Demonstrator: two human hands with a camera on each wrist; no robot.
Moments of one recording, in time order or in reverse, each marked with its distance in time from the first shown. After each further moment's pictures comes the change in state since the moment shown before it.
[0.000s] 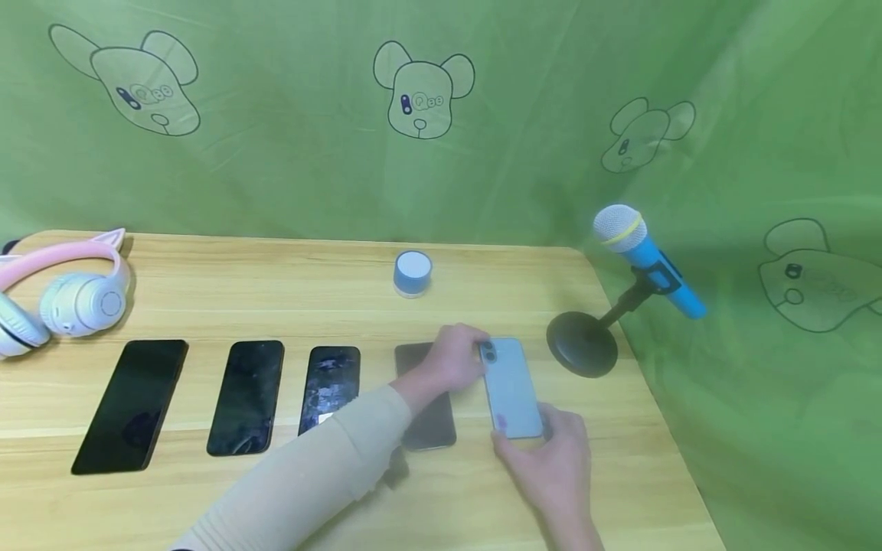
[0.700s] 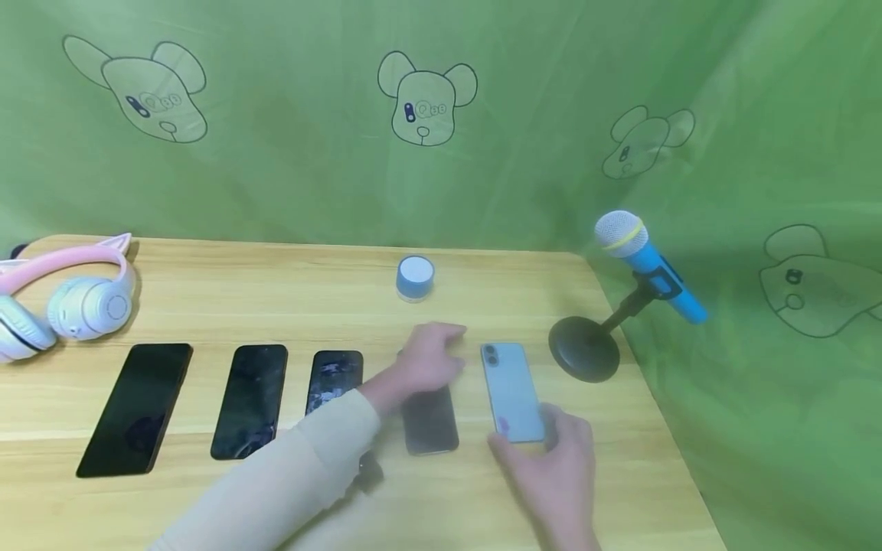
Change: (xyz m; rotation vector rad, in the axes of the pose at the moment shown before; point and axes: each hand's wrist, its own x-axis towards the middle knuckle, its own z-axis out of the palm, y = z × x) left_hand -0.012 -0.026 -0.028 -0.081 0.018 0.045; right_hand -0.006 -0.013 -0.006 0.040 0.040 0.048
